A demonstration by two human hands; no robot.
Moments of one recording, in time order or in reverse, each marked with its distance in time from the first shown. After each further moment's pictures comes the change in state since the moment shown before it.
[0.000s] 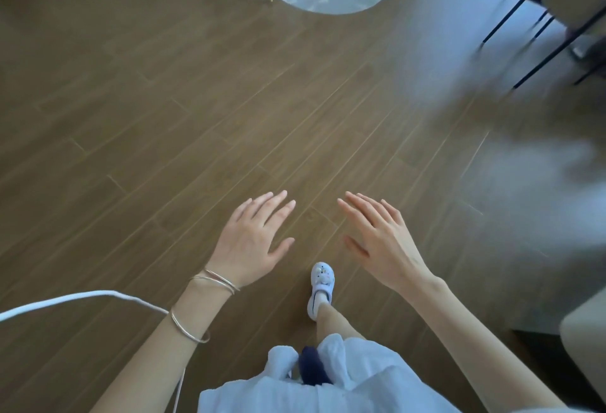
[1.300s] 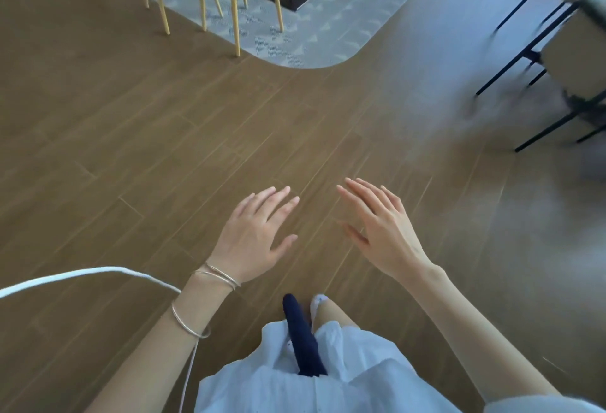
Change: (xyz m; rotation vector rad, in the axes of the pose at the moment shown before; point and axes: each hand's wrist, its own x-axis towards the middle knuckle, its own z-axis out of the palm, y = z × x) left_hand 0.621 -0.190 -0.078 0.016 -0.003 0.114; right_hand 0.566 0.303 -0.055 -0.014 0.119 0.028
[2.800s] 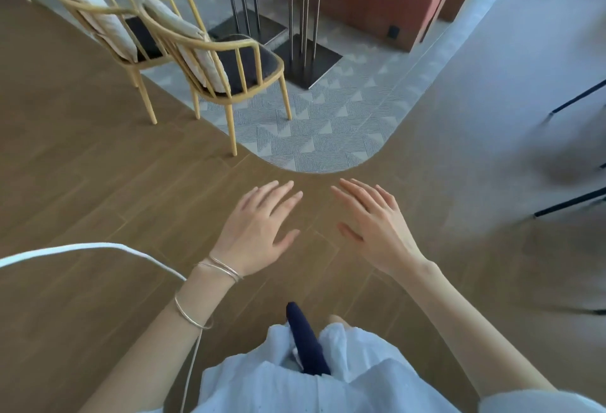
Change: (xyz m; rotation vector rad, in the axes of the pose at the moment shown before) left_hand 0.781 -0.369 -0.086 0.065 0.048 -0.013; right_hand 0.786 0.379 0.061 0.018 -0.032 -0.063
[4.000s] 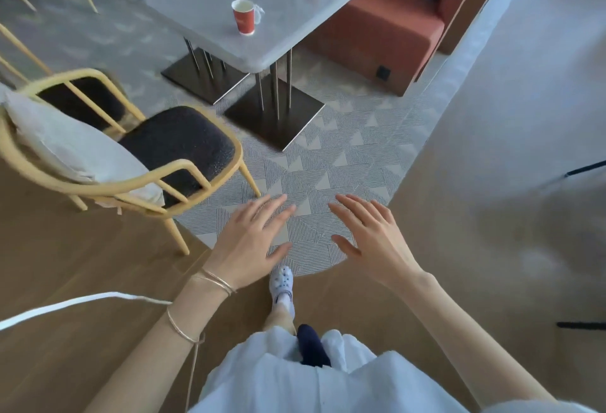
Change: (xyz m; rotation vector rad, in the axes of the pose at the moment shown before) left_hand 0.600 -0.205 0.039 -0.034 -0.079 0.032; right_hand 0.494 0.390 0.028 -0.042 -0.092 0.053
